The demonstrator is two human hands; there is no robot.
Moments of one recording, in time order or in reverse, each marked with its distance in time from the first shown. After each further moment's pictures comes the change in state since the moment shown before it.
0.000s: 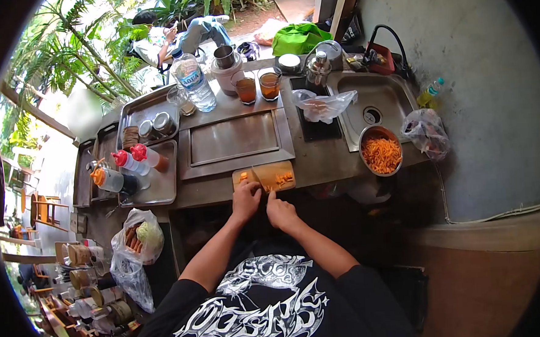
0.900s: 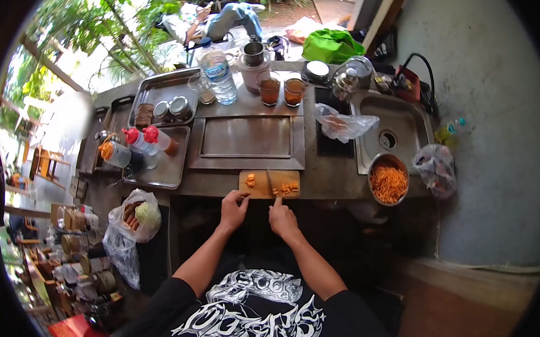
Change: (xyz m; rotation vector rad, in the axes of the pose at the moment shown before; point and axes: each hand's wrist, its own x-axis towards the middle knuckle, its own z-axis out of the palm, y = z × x) left_hand -0.031 -0.016 -0.028 -0.161 0.154 -0.131; right_hand 0.003 0.005 0.001 0.191 0.090 0.034
